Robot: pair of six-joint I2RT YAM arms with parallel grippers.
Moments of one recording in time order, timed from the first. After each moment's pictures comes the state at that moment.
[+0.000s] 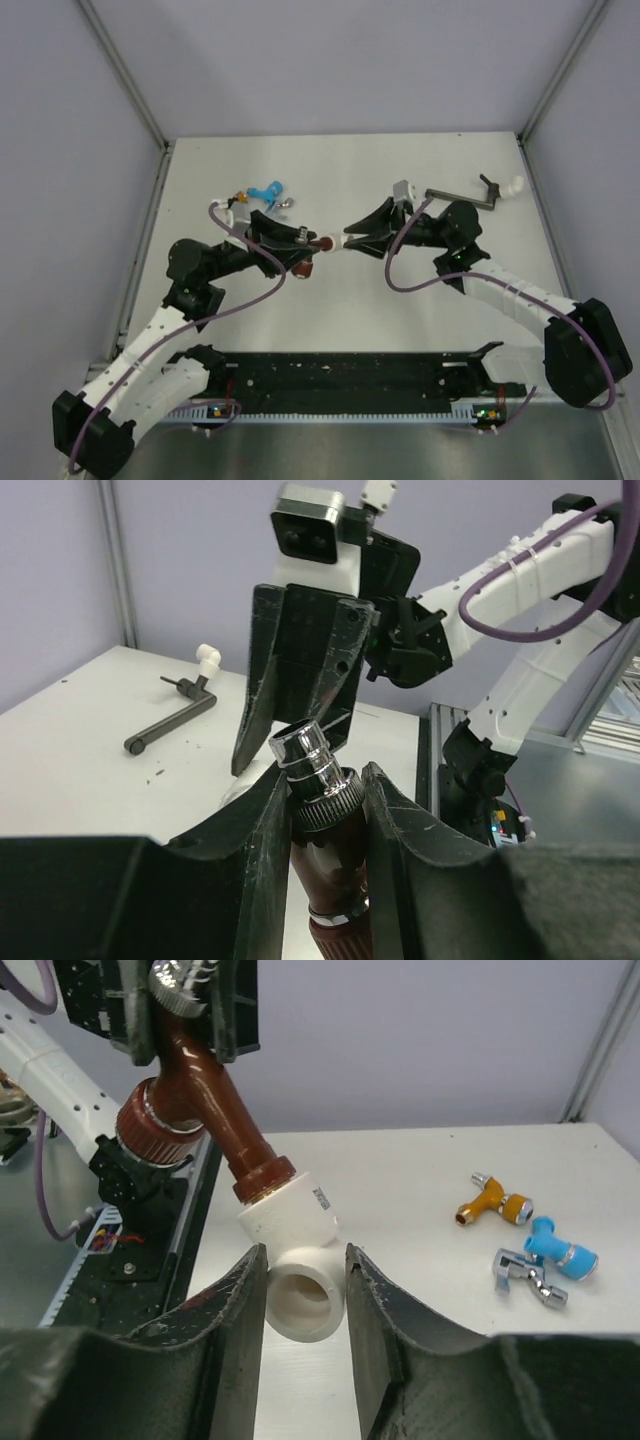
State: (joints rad) left arm -0.49 0.80 0.61 0.62 0.82 -0.45; right arm 0.51 1.23 0.69 0.83 -1.01 0.19
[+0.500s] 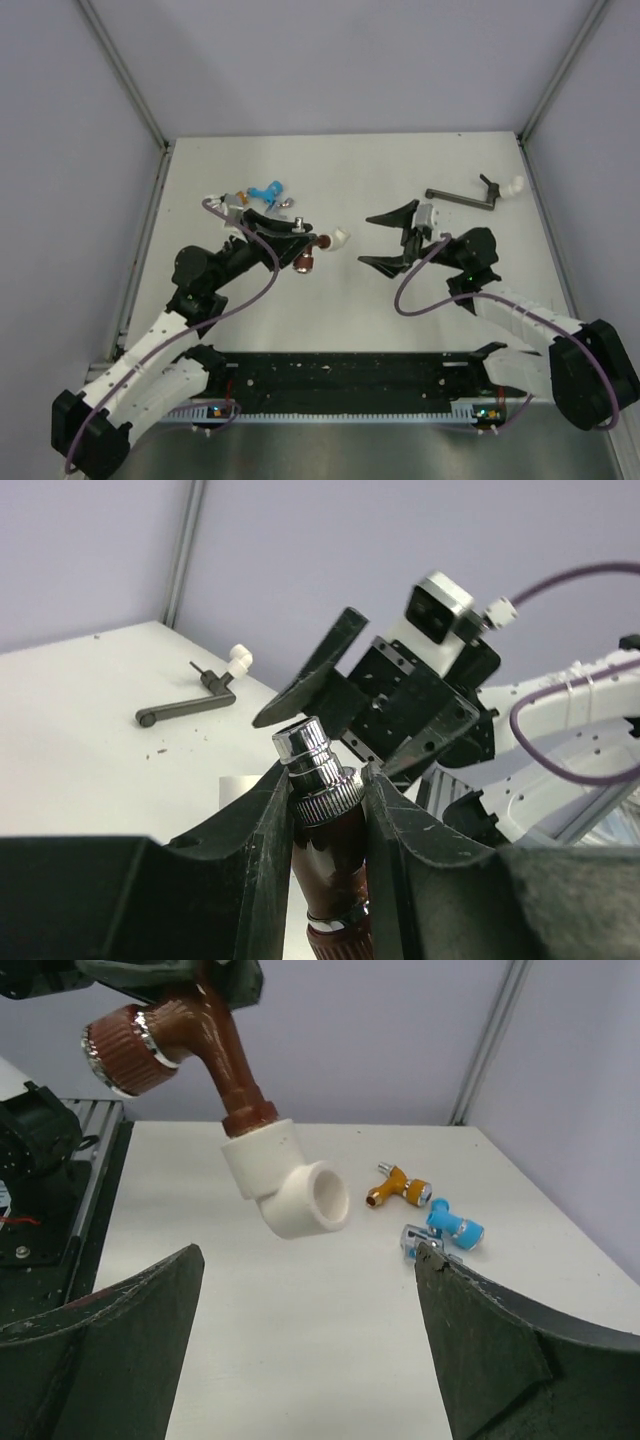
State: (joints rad) left arm -0.52 0.75 0.56 0.58 0.56 -0.57; right arm 0.44 1.11 0.50 0.93 -0.90 0.08
